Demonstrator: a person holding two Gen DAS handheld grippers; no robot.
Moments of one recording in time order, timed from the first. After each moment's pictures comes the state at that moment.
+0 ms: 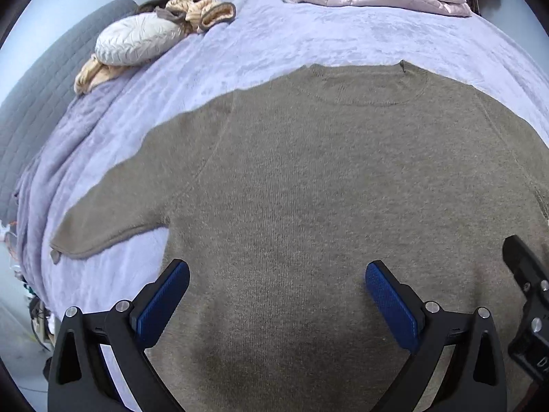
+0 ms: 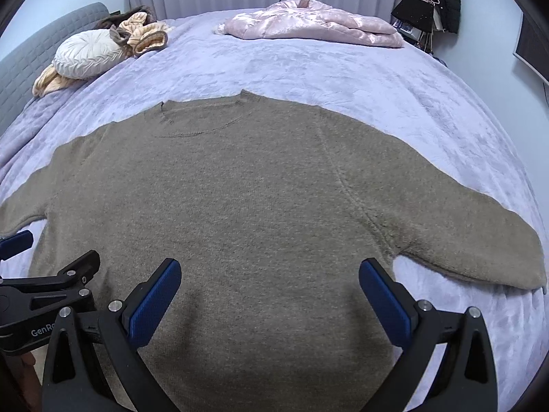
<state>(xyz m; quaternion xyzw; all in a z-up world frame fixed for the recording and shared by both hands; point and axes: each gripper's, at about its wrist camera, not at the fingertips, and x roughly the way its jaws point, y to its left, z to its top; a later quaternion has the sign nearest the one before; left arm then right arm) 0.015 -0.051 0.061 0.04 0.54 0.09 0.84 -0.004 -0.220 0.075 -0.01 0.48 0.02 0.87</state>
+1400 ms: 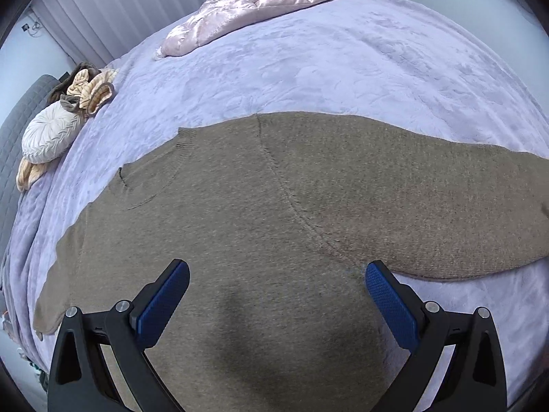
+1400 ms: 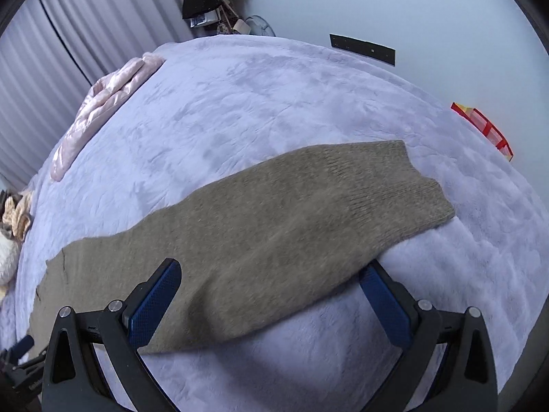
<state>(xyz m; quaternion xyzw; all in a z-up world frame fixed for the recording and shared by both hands) 0.057 -0.286 0.070 0.14 0.52 -0.03 0.84 -0.055 -0.586 0.067 0.27 0.42 -0.22 0.84</state>
